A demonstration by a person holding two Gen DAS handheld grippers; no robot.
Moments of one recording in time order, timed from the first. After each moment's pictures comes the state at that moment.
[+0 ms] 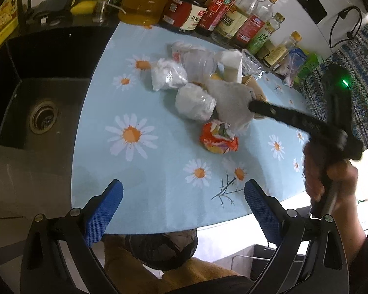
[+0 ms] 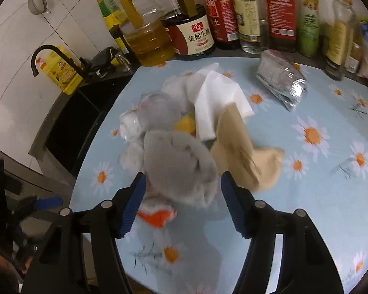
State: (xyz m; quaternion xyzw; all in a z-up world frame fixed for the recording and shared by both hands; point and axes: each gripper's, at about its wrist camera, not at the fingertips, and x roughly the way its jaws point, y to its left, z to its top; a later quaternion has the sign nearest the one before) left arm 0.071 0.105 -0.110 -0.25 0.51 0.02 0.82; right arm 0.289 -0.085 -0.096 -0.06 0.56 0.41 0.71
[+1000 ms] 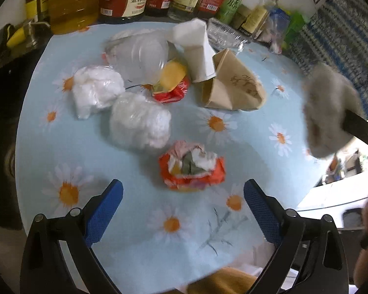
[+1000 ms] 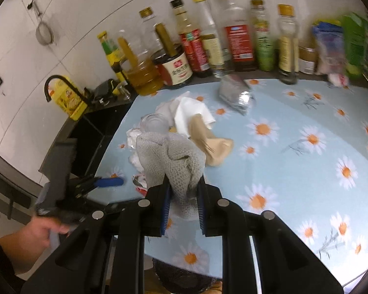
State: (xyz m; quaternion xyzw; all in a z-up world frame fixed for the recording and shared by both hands) left arm 0.165 0.054 -0.150 -0.14 0.55 -0.05 0.82; right arm 0.249 -0.198 -0.022 0.00 0.51 0.38 0.77
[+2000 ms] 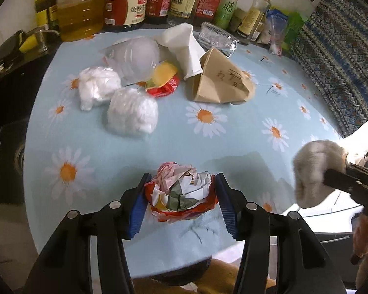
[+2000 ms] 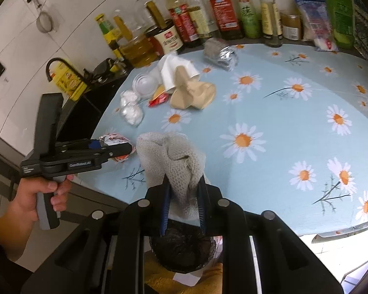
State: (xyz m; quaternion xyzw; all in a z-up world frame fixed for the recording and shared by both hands) left arm 0.138 0.030 -0.127 -0.14 0.53 -0.02 0.84; right arm 0.202 -0.239 -0.057 -0.02 0.54 0.40 0.73
